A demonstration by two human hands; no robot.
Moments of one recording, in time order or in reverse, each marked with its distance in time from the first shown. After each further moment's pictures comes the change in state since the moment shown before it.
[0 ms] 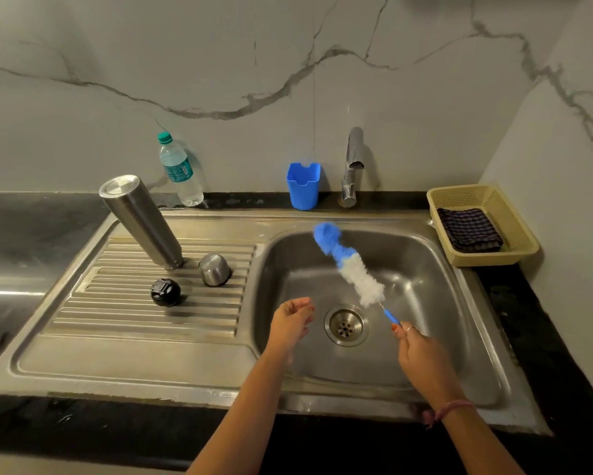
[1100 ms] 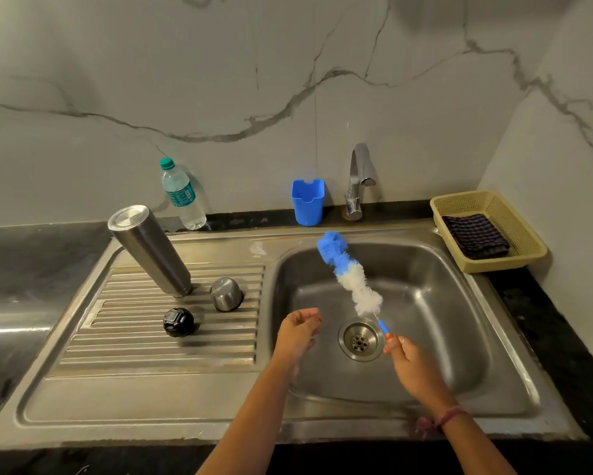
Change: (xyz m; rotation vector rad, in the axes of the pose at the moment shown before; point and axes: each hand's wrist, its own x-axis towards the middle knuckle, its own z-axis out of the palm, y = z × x) left_hand 0.012 0.024 -0.026 0.076 -0.091 -0.006; right_hand 0.004 -0.047 0.029 0.439 -0.029 0.132
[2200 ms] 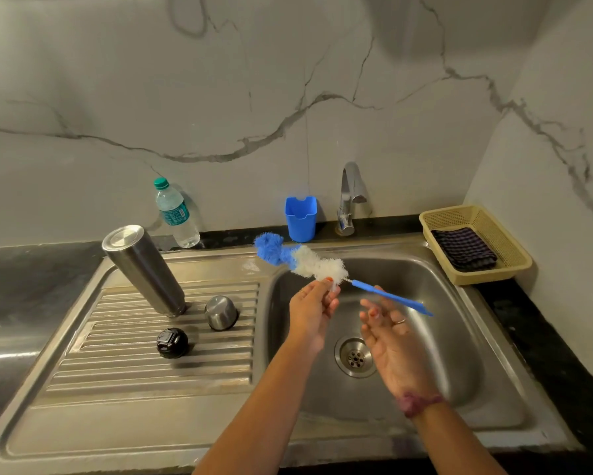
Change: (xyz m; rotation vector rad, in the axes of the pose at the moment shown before) left_hand -0.010 0.074 0.045 -0.502 -0.127 0.067; right_hand -0.002 -0.078 -0.007 1.415 -0.105 -0.040
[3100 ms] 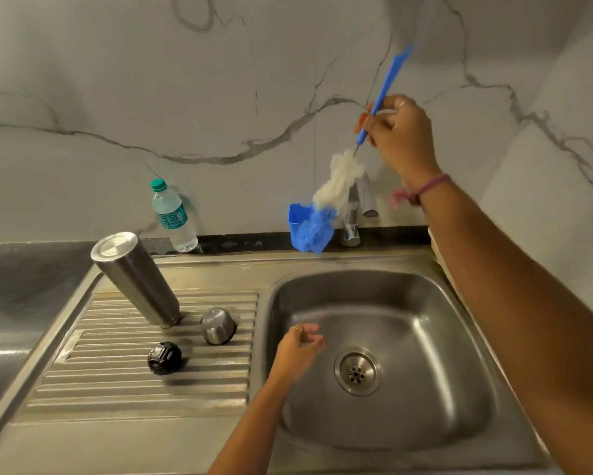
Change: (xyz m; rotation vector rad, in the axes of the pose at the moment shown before) left_hand 0.031 -0.025 -0.069 0.875 -0.002 0.081; right_hand 0.181 -0.167 0.180 -1.121 -0.039 -0.785
